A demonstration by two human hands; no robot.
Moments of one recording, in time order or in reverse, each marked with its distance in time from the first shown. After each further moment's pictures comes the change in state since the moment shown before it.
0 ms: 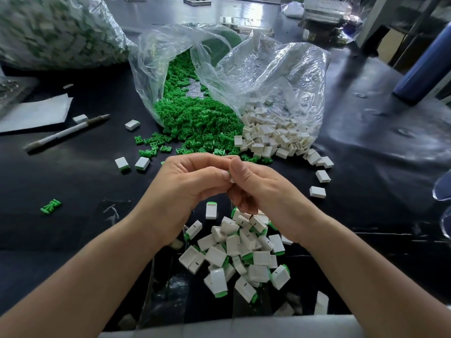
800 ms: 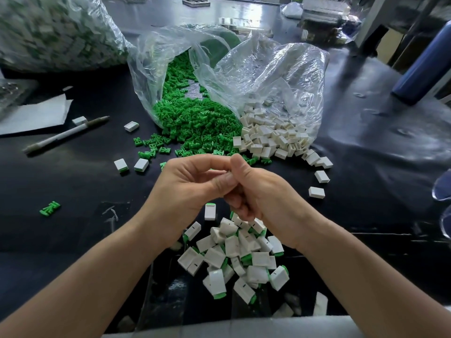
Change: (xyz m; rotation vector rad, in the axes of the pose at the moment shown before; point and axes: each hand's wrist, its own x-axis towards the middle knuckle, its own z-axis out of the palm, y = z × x) left_hand -0.001 -0.004 0.005 0.078 -0.032 0.118; right_hand -0.001 -0.001 0.003 0.135 -0.057 0.065
